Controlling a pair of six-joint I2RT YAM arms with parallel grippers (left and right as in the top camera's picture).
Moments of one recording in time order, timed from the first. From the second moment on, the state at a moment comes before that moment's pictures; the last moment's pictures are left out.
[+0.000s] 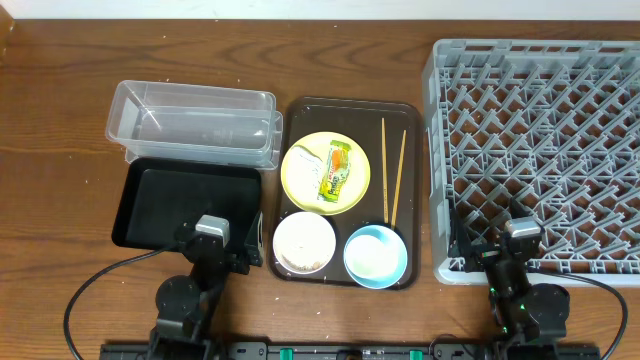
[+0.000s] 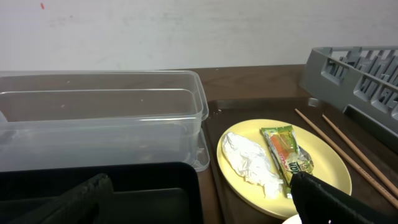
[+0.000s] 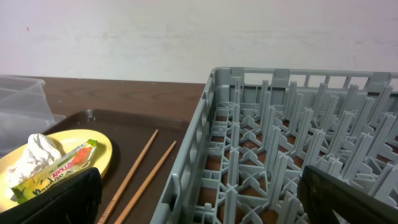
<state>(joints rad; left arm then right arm) -0.18 0.05 0.03 -0.13 0.08 -0.07 0.06 0.01 0.01 -0.06 -0.14 0.05</state>
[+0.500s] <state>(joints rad) -0.18 0.05 0.03 -0.13 0.08 -0.07 0.06 0.01 0.01 -0.06 -0.14 0.05</state>
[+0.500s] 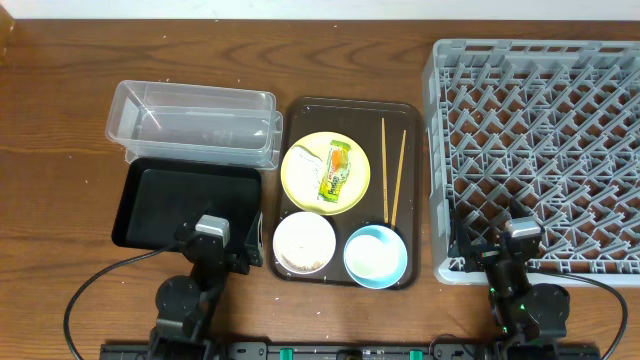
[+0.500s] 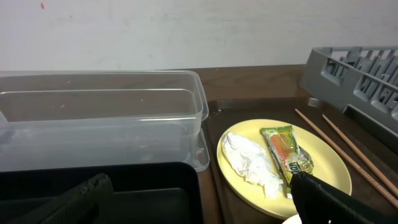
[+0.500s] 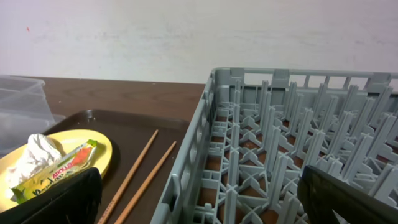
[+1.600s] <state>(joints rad) -0.18 0.59 0.83 -0.57 0.31 -0.24 0.06 0.59 0.86 -0.68 -0.35 0.08</state>
